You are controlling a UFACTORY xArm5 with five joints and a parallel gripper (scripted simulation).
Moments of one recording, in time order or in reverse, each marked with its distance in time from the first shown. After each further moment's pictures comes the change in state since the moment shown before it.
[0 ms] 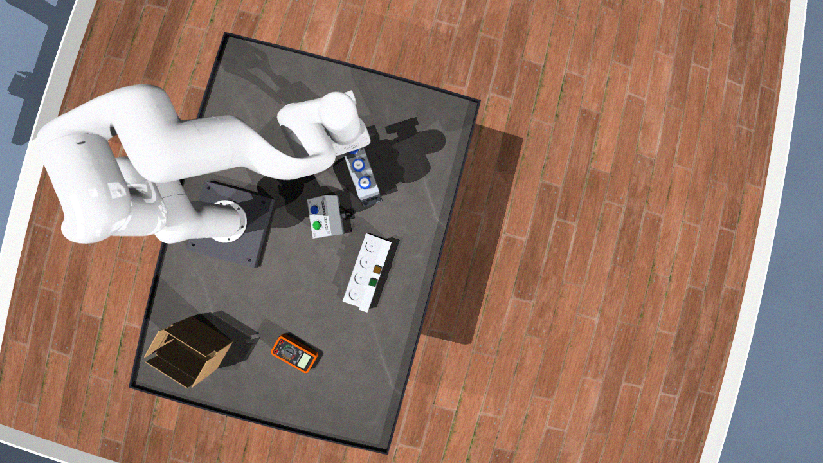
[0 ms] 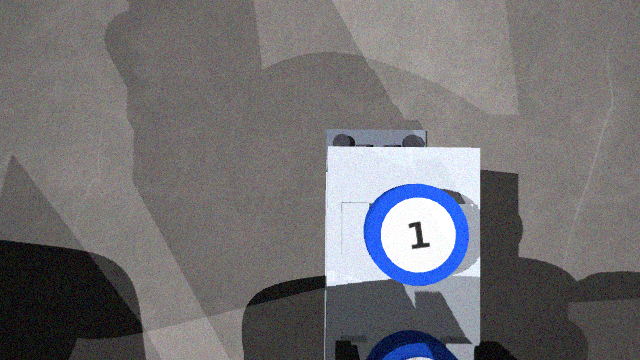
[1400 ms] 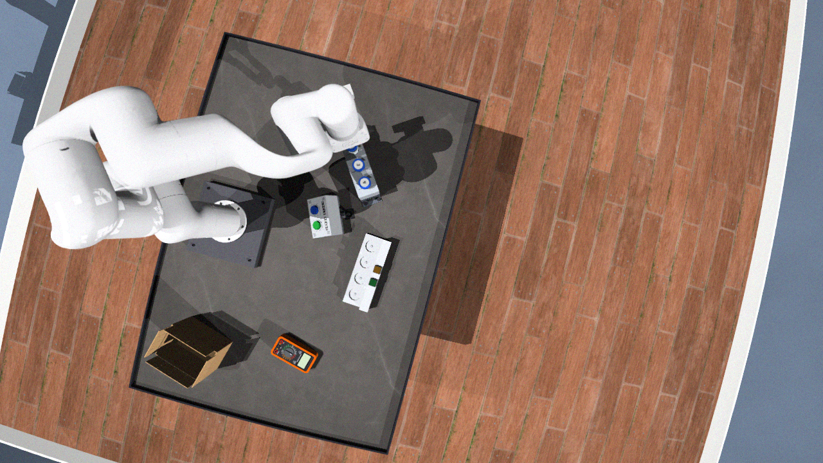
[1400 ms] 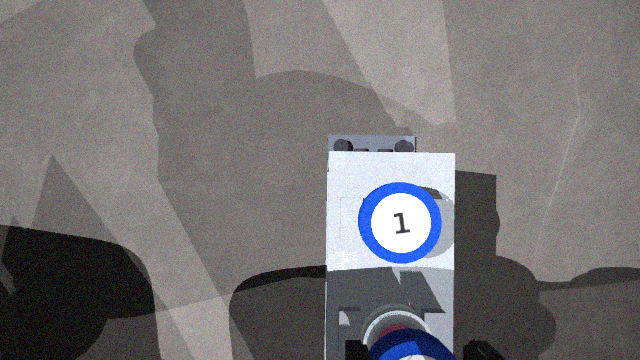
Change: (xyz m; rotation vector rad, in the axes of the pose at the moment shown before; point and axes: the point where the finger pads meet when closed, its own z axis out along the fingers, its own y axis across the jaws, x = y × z) arm -0.001 -0.001 -0.037 0.001 0.000 -0.007
